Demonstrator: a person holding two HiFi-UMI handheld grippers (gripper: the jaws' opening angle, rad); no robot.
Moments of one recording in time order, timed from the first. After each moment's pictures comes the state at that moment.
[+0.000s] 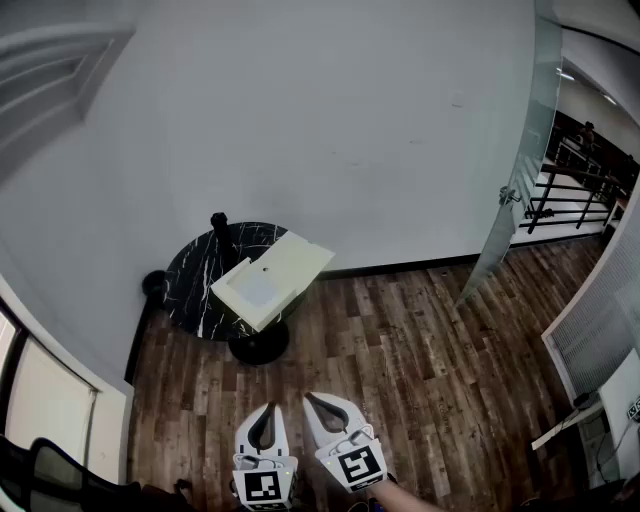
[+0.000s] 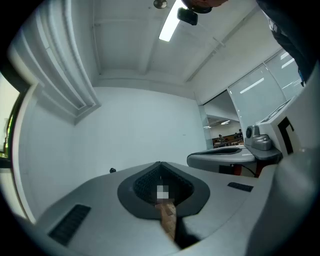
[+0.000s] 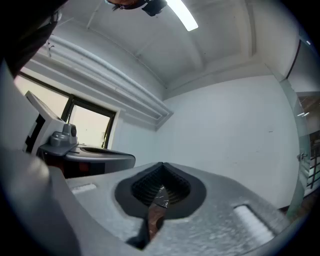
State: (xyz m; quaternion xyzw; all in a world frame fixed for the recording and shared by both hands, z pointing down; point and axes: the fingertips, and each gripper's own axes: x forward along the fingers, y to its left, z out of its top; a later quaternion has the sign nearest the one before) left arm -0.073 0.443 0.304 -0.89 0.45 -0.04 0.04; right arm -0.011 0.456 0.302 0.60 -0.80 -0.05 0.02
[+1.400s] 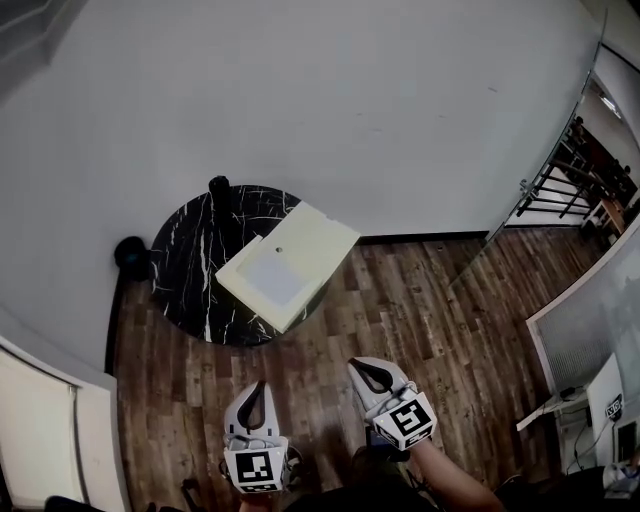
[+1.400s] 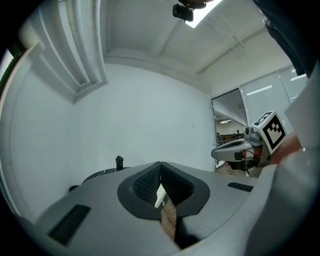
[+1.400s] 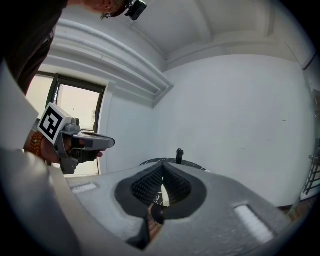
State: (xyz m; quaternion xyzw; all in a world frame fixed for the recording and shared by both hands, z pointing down) left arm -0.186 0.149 0.369 -0.92 0.40 -0.05 -0.01; right arm -0.028 0.186 0.370 0.59 -0.79 0.01 0.13
